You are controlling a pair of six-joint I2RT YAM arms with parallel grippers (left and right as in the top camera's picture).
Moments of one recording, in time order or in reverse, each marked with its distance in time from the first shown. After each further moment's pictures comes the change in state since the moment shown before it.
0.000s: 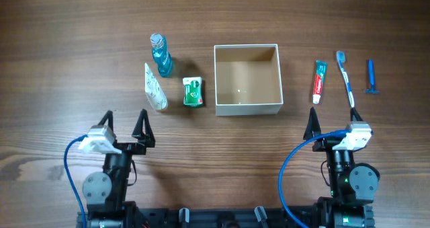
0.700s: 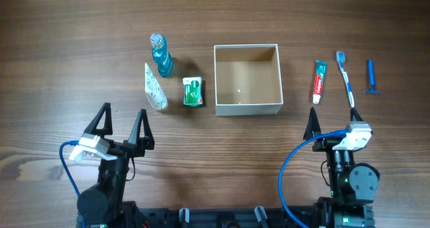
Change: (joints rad) left arm 0.000 0.000 0.000 0.279 0.093 -0.075; right arm 0.000 0.000 0.000 0.000 0.000 0.000
